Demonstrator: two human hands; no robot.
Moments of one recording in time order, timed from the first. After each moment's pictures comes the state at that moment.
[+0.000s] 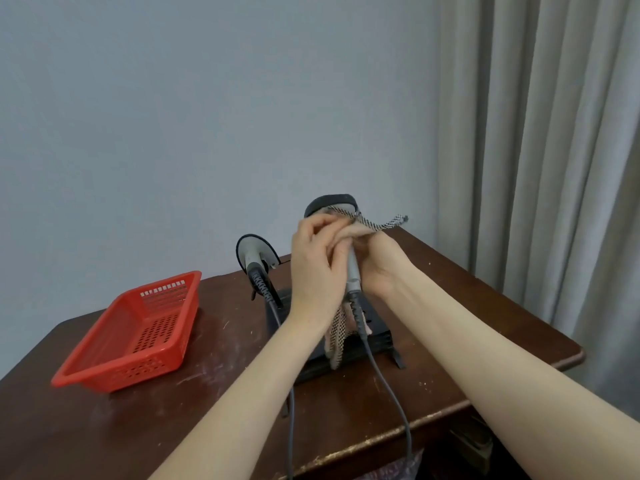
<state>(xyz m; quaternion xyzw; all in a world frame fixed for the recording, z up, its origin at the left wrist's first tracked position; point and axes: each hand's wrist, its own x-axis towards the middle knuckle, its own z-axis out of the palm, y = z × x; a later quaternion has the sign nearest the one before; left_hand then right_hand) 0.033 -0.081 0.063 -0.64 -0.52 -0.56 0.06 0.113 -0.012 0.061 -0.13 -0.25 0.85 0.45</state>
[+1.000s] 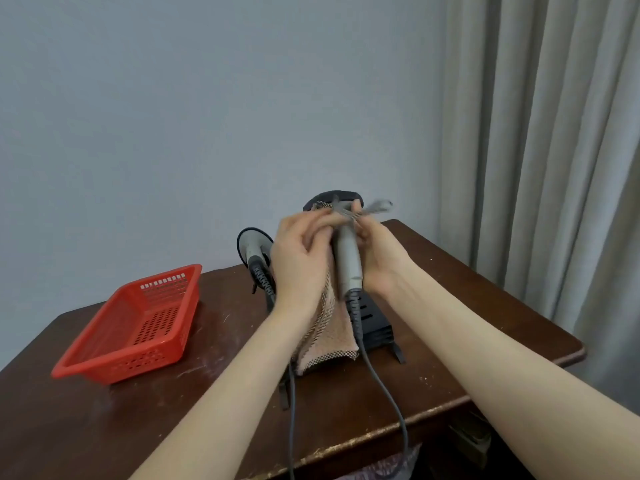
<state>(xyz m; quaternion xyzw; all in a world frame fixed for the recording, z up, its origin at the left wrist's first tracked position) 0.022 -0.088 0.074 -0.56 -0.54 -0.63 -0.03 0.113 -0.026 0.068 -0.14 -0.27 0.85 0.42</state>
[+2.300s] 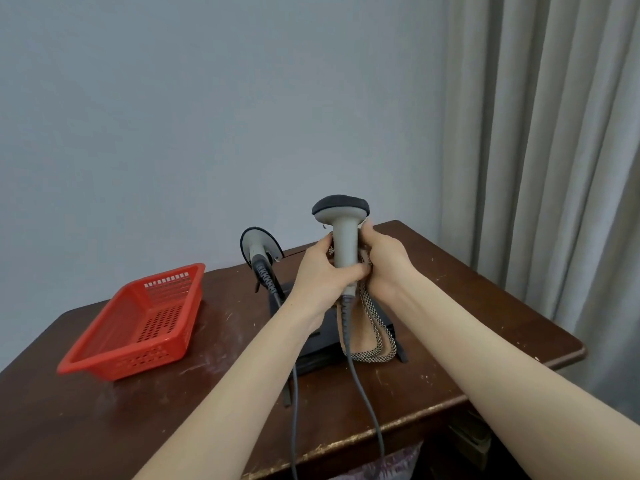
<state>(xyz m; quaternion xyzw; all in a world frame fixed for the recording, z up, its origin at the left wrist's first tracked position) 0.027 -0.091 0.063 -0.55 -0.58 -0.52 -0.29 0.113 -0.035 0.060 -0.30 -0.34 0.74 0.50</state>
